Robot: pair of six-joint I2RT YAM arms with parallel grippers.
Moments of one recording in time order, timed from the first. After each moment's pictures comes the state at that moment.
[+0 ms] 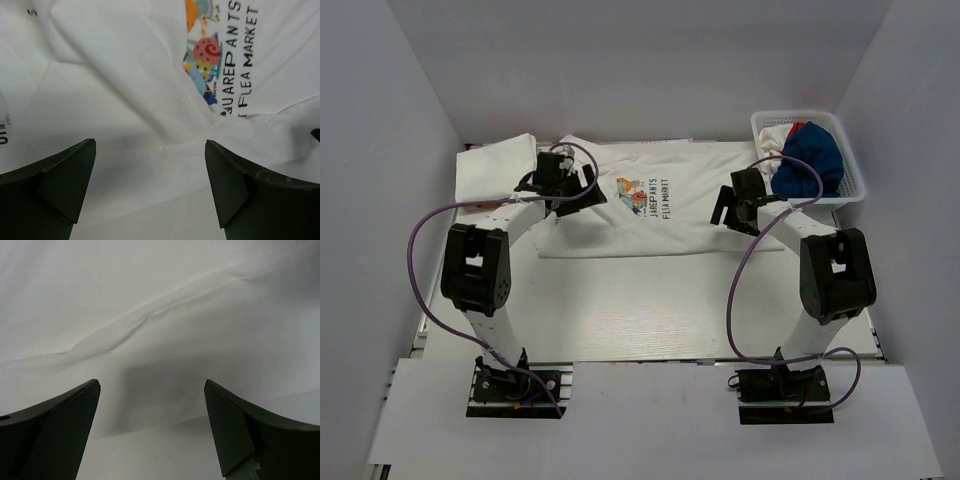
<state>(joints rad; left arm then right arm) -0.21 1.82 1.31 -0.23 0.21 -0.46 0.27 1.72 1.14 -0.37 0.19 0.46</state>
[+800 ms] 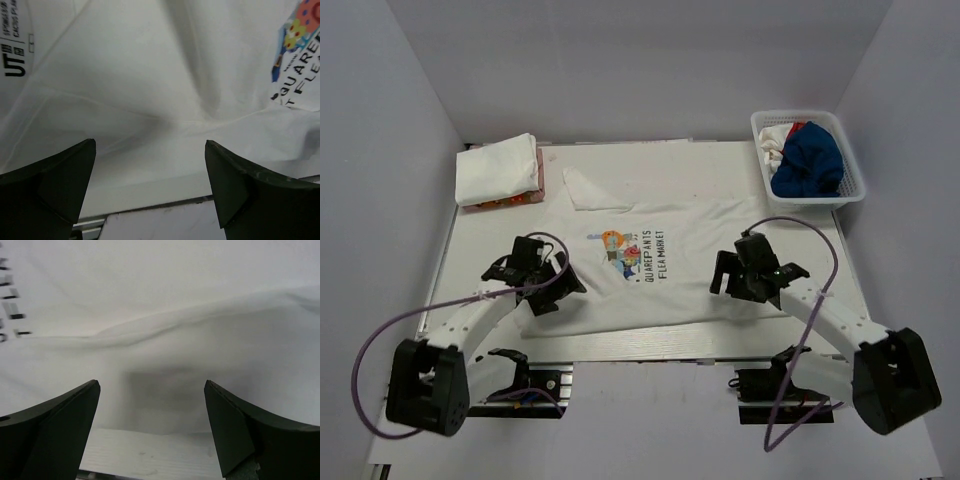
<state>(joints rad) -0.22 1.13 0.55 -0.50 0.21 -0.72 0.45 1.13 0.56 -0.46 0.06 0.56</state>
